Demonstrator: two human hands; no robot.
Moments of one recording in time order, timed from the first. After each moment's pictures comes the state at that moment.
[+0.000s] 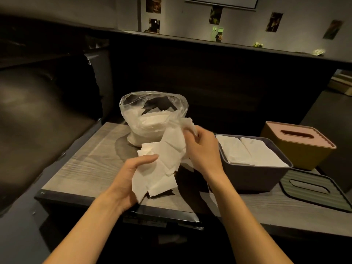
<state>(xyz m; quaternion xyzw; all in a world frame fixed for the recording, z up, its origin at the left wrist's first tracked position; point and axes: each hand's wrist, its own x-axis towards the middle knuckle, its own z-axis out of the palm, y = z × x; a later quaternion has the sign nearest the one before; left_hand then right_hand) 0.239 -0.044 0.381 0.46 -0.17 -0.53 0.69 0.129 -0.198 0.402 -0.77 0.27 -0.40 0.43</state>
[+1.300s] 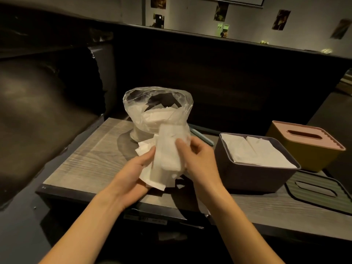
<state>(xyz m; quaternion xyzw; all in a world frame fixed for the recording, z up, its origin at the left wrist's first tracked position) 0.243 -0.055 0.376 0.42 -0.13 -0.53 0.73 0.122 -0.157 0.397 -0.65 0.28 -0.34 0.62</state>
